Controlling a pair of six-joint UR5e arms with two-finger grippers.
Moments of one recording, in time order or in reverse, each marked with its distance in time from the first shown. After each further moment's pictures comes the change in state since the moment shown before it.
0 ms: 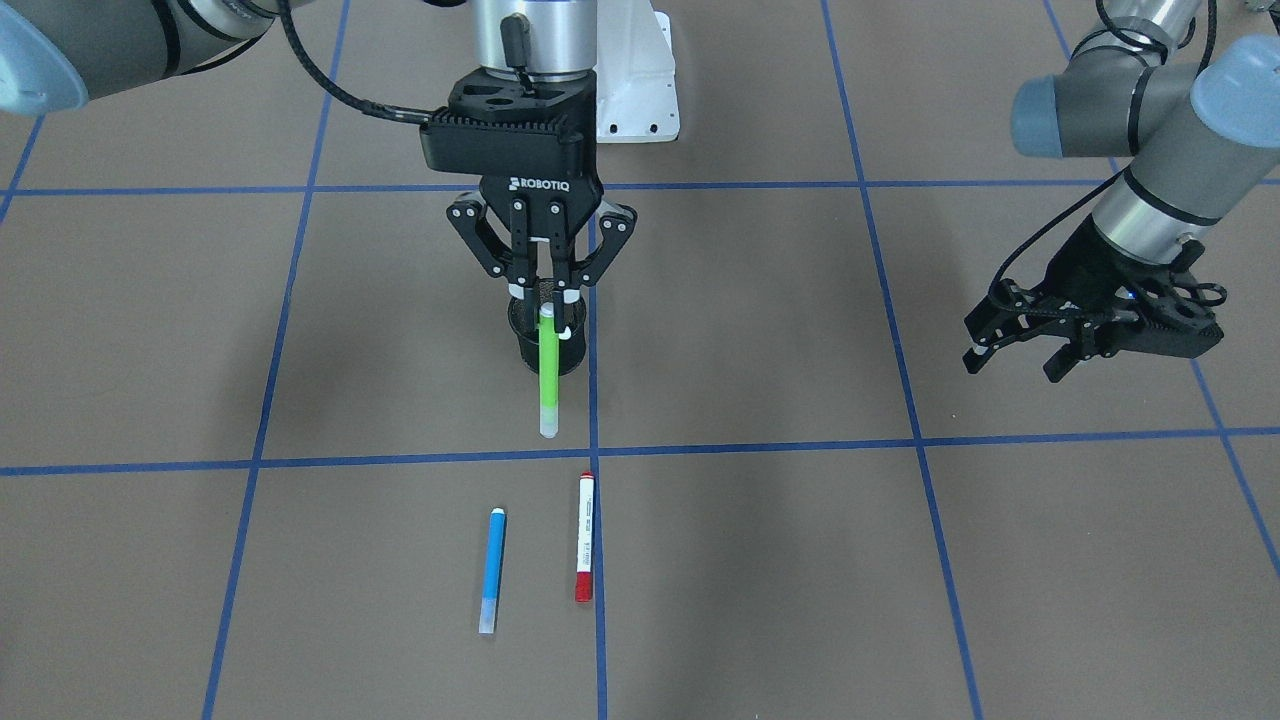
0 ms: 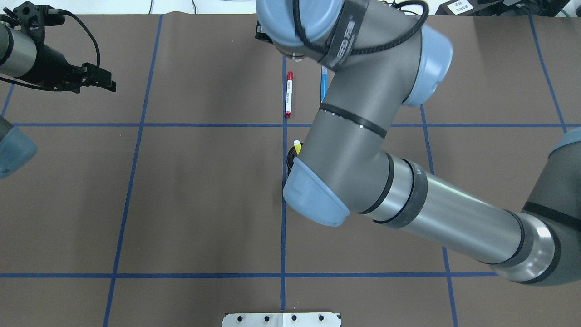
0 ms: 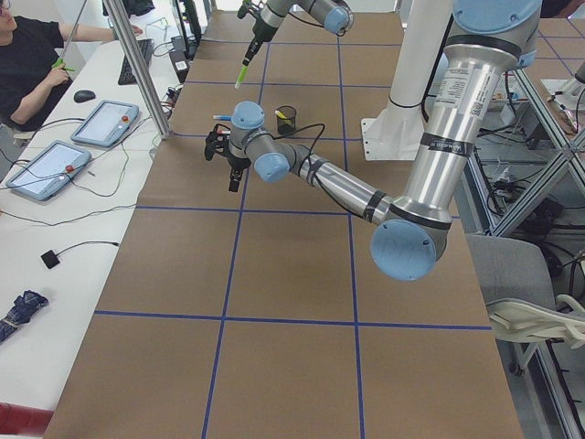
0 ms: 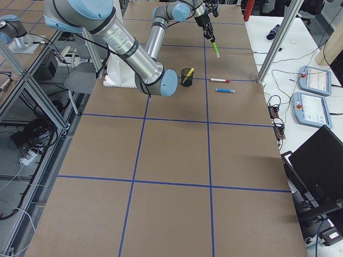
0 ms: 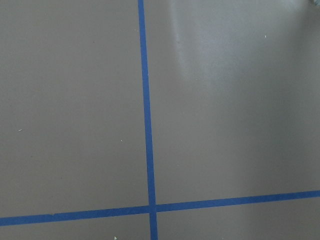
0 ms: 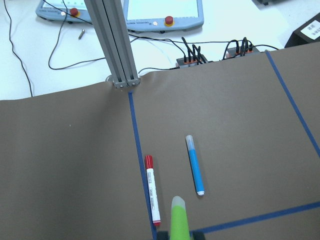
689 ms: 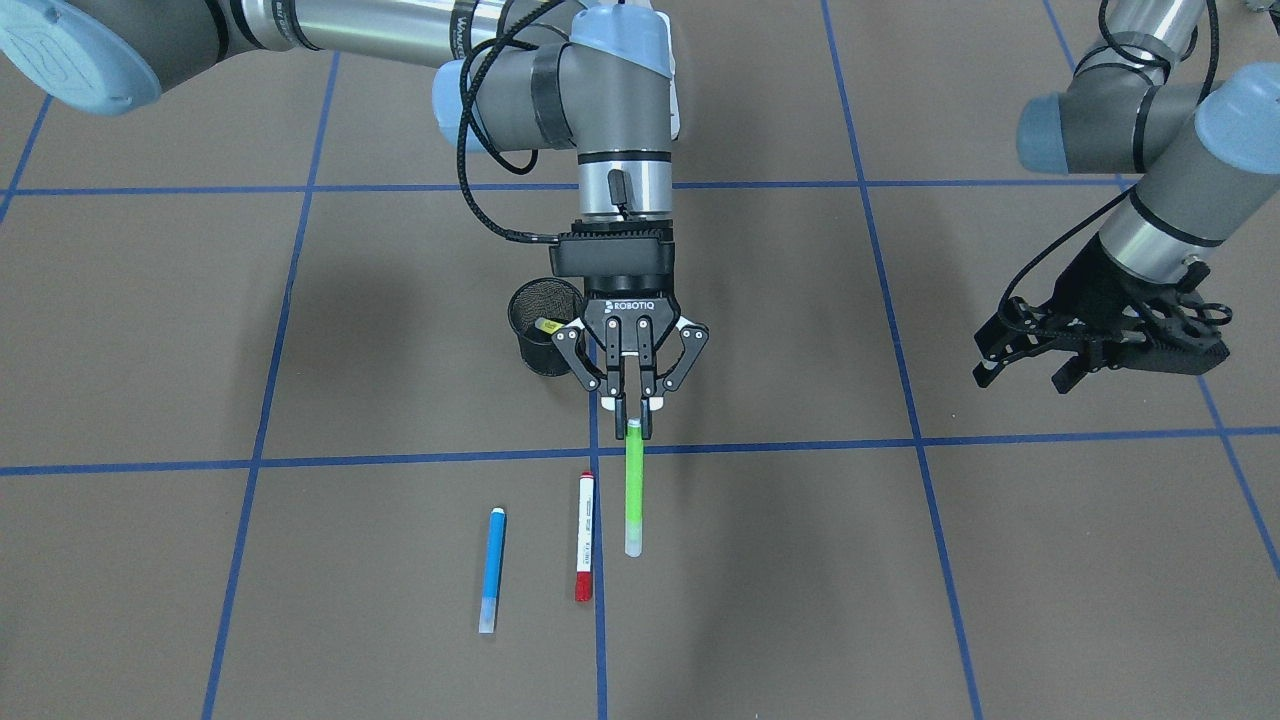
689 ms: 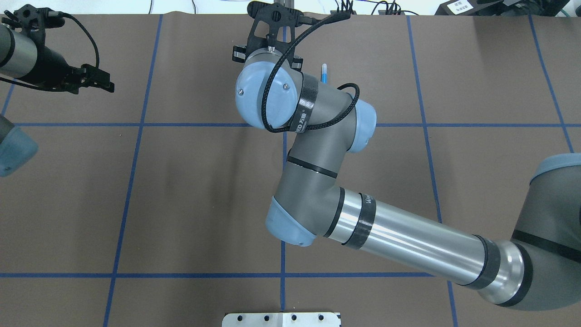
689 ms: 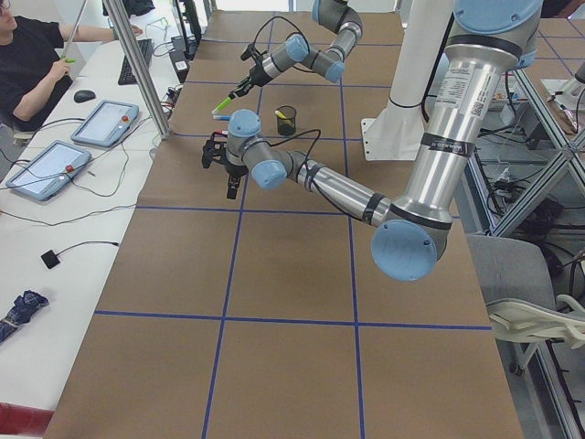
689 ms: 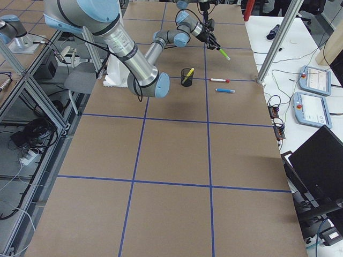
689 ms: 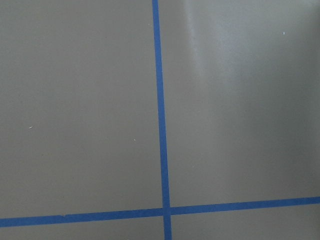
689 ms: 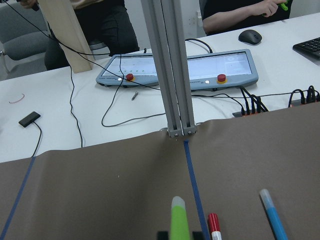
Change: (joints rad) left arm -0.005 0.000 0.049 -0.028 0.000 0.000; right arm -0.121 0.002 -0.355 0.476 -0.387 0.015
